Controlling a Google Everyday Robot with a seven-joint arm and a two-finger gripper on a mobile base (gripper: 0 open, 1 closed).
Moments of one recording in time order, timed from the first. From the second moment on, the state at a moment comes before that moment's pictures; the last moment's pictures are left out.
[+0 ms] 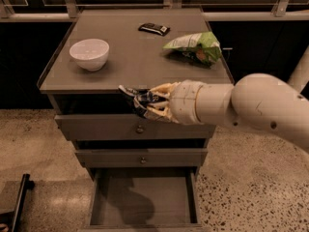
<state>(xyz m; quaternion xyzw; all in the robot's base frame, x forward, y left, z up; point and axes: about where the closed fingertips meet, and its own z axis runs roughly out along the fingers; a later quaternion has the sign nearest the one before) 0.521 -0.007 0.863 -0.63 0.56 0.05 0.54</state>
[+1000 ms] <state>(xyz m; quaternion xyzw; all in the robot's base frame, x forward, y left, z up) 0.650 -0.044 0.915 -0.64 0.56 0.01 0.52</state>
